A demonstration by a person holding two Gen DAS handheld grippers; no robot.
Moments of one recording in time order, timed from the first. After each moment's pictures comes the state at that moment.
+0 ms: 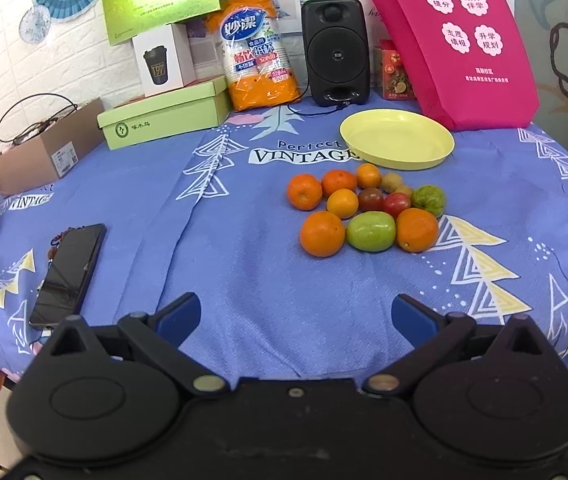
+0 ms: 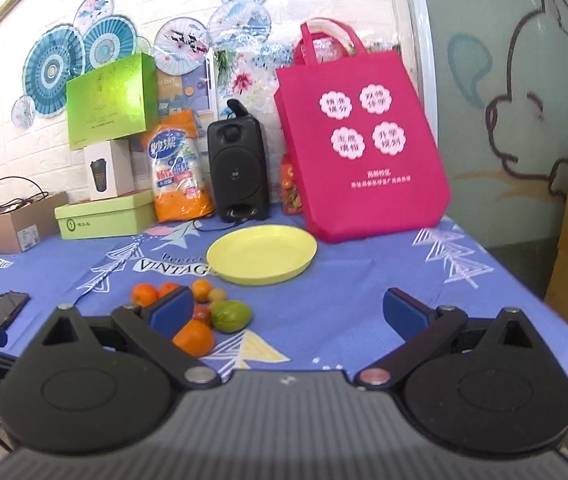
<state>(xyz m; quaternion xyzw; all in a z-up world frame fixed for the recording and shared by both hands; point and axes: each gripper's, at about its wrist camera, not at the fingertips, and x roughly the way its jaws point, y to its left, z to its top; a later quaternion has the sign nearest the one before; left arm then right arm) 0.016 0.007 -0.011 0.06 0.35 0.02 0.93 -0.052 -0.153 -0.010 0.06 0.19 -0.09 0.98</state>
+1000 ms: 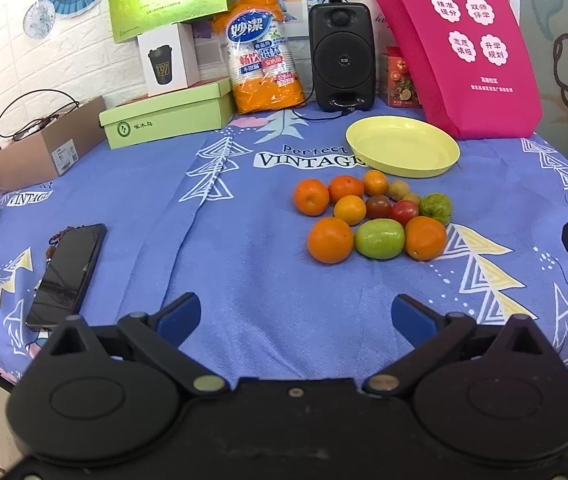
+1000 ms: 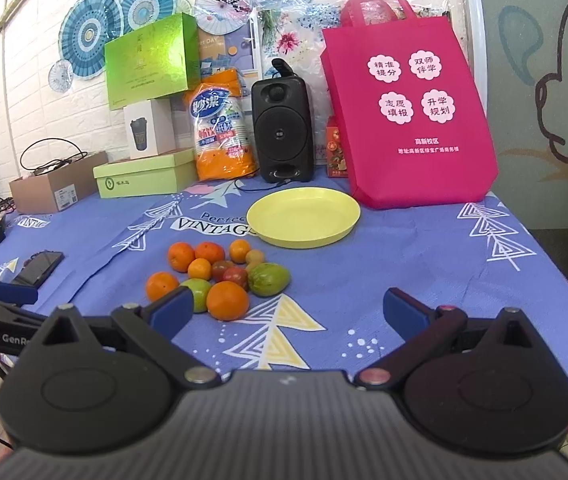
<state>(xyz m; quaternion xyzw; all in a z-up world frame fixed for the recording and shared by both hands) 0.023 0.018 -0.012 0.04 0.35 0.02 0.94 -0.041 -0.153 -0.019 0.05 0.23 0.00 0.97</state>
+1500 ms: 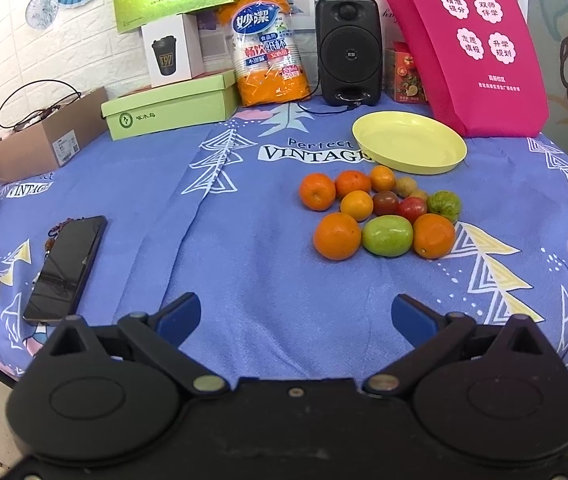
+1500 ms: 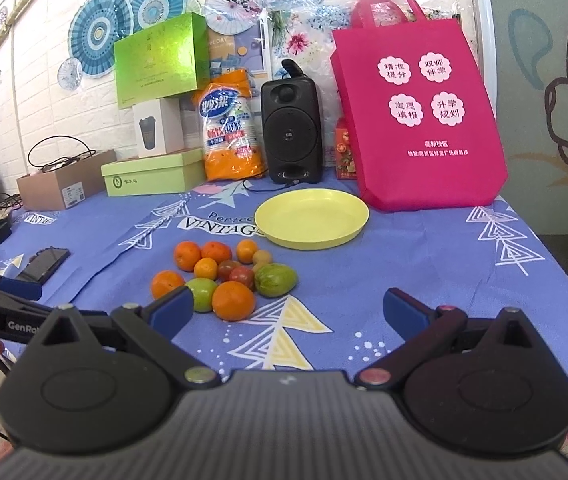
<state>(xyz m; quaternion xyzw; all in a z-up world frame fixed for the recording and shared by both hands) 0.031 0.021 -0.017 0.03 0.36 0.02 0.93 -0.037 -0.151 -0.023 0.04 0.24 0.00 0.97</state>
